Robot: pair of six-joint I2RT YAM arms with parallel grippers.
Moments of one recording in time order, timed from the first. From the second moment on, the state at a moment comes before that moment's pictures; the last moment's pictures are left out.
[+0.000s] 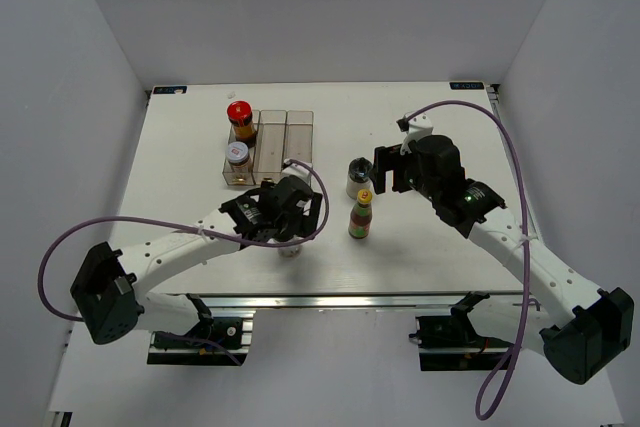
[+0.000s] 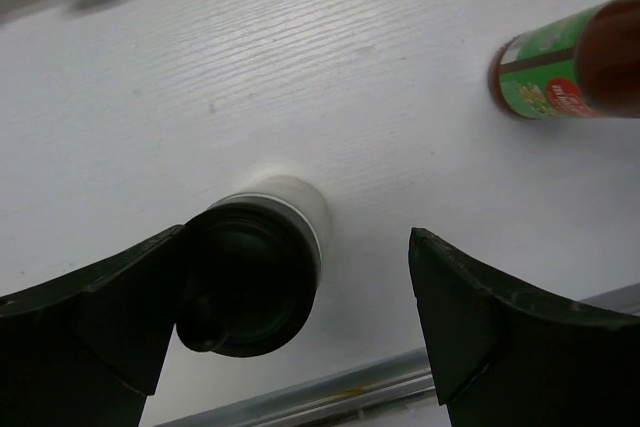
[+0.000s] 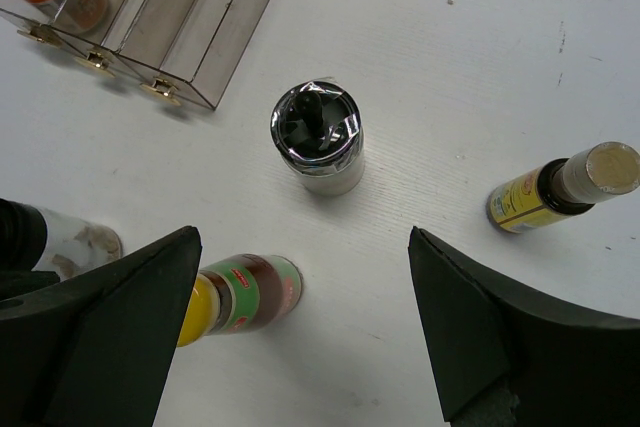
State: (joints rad) left arm -0.91 1.29 0.95 -0.56 -0.35 -0.48; right arm 0.60 1.08 0.97 -0.35 0.09 0.18
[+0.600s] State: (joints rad) left arm -0.91 1.29 0.96 -0.63 -0.42 -0.52; right arm 0.60 1.08 0.95 -0.33 0.09 0.17
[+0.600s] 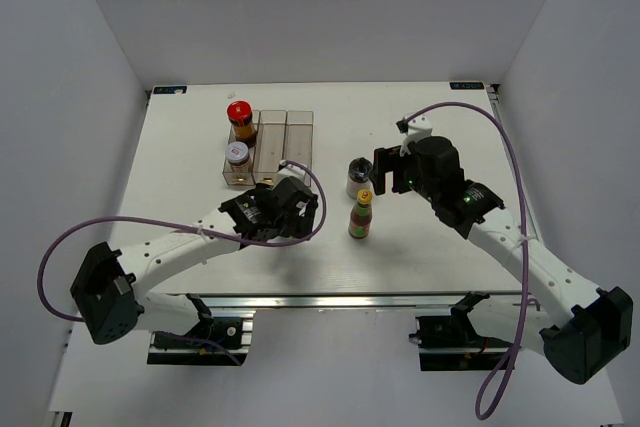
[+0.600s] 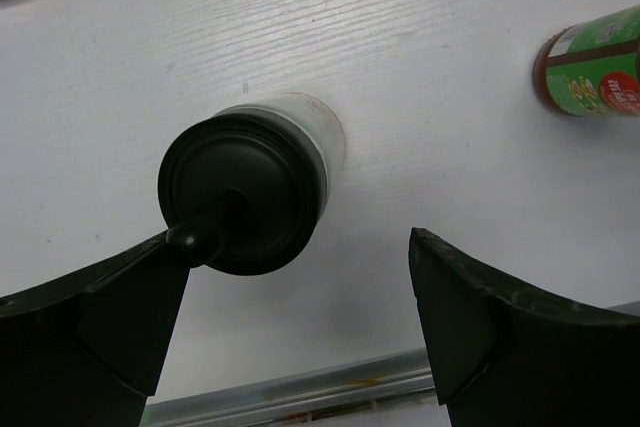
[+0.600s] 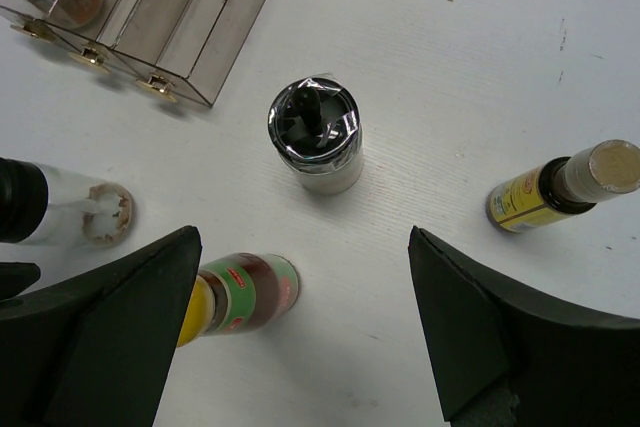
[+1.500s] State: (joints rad) left arm -0.91 1.35 1.00 -0.61 -0.45 -0.54; right arm 0.60 1.08 0.94 -0.32 0.11 0.17
